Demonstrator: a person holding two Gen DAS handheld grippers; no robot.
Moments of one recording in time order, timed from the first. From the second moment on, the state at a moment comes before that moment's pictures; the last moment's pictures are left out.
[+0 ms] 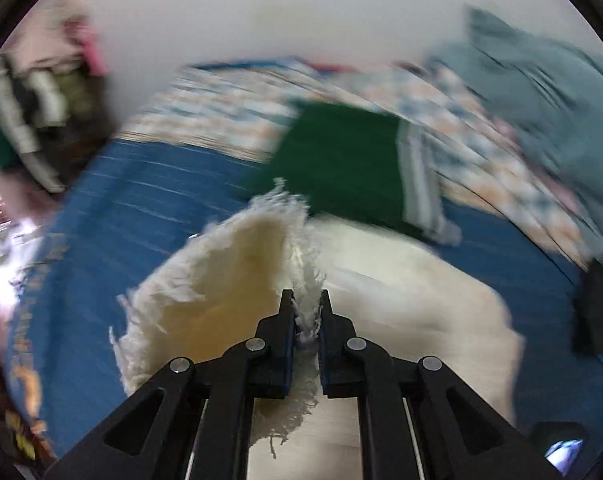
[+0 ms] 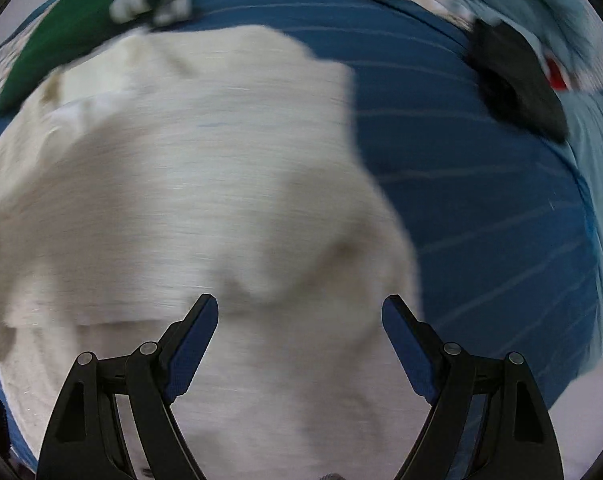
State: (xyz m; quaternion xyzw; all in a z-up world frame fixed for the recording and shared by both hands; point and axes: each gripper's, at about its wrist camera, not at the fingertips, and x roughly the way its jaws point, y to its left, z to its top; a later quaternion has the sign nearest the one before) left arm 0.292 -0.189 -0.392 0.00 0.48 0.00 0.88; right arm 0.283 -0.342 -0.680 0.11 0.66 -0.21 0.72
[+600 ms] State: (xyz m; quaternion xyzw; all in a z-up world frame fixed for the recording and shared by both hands) left arm 0.261 -0.300 -0.440 0.03 0.53 -0.10 0.84; right arm 0.197 -0.459 -0.647 0.24 0.64 -0.18 0.71
